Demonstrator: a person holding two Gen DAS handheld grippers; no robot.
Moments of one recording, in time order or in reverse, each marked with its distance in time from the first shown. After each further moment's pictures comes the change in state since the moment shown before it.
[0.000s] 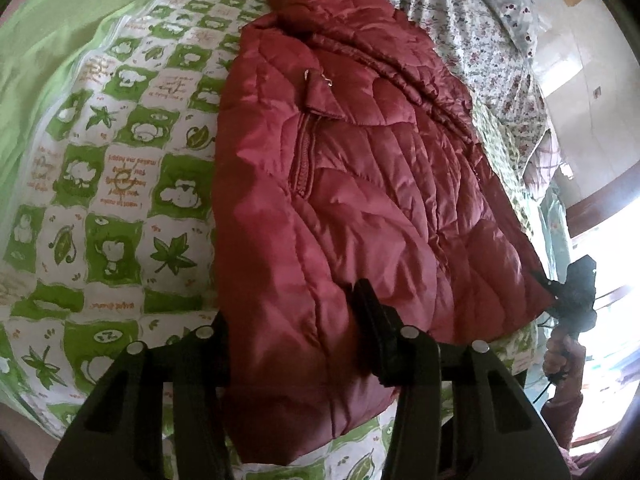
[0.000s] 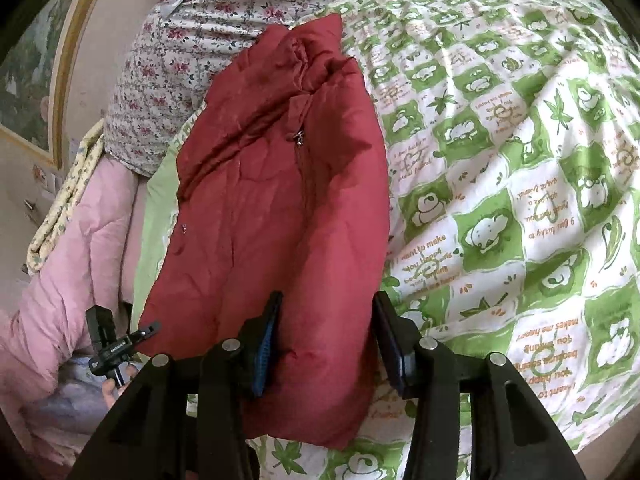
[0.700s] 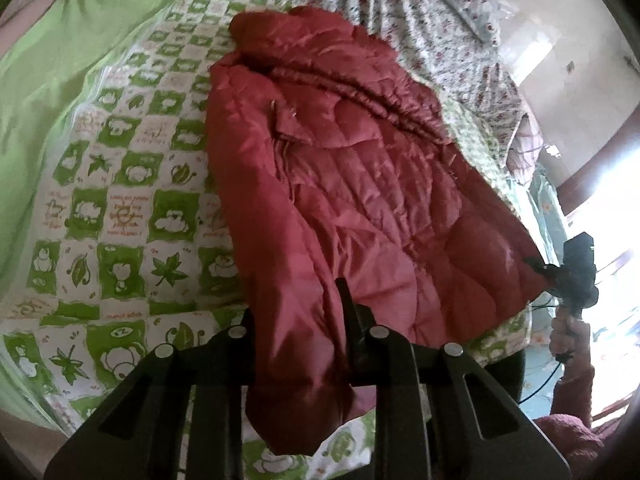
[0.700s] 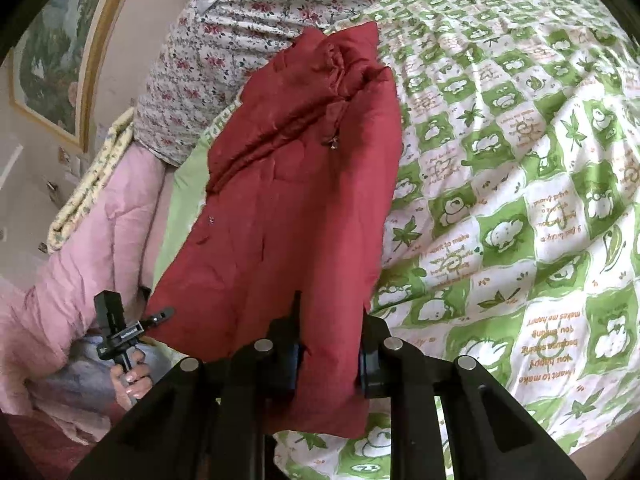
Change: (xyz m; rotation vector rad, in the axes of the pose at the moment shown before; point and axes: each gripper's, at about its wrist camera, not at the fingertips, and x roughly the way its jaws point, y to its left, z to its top) left arm -0.031 -0.023 -0.001 0.129 -0.077 -0.012; right arm -0.021 0.014 -0.006 -0.079 -0.016 0.092
